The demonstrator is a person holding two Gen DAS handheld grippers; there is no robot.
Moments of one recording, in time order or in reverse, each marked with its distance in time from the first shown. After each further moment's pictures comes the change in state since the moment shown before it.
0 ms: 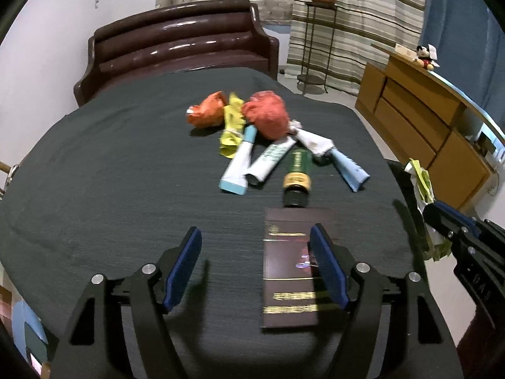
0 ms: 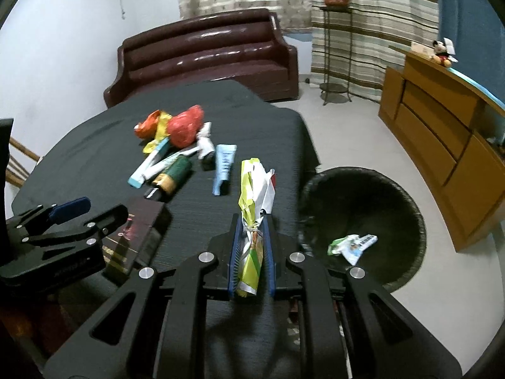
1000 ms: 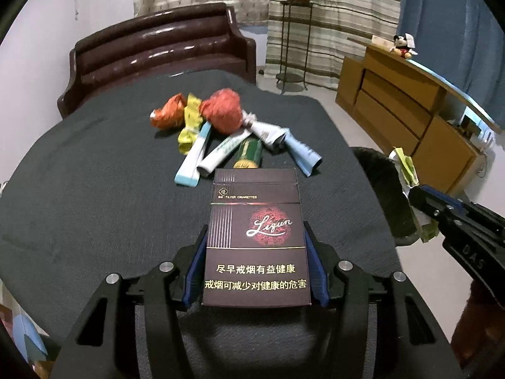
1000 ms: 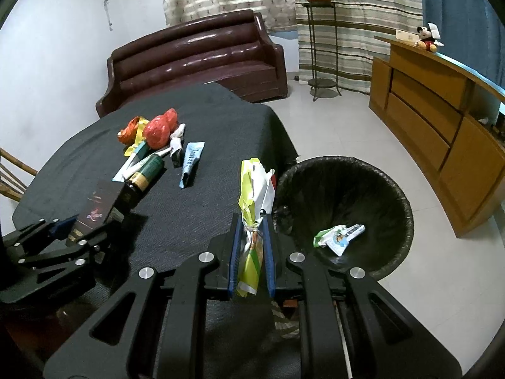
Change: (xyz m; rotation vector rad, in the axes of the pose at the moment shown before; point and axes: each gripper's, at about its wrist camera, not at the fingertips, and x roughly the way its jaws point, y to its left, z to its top) left arm -0.004 -0.036 -0.010 0.070 -0.020 -0.059; right arm -0.007 -0.038 -0.012 0.063 -0.009 -0.009
